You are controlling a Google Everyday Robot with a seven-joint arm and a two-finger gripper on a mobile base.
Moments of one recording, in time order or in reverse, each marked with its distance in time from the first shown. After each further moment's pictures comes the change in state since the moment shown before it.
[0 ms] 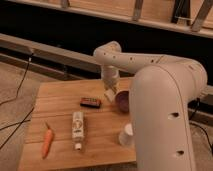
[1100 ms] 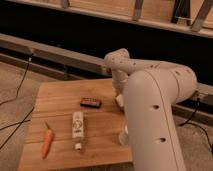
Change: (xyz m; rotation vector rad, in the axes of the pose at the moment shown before) arm -0.004 -0.059 0.067 0.149 0.153 0.107
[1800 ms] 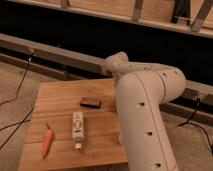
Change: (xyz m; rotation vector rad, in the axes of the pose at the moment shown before) arm -0.011 -0.007 0.024 0.118 0.026 0.030
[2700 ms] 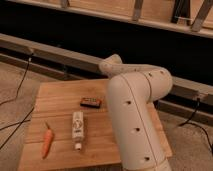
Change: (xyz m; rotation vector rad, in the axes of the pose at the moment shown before) arm -0.011 0.015 -0.009 0.030 -0.049 -0.006
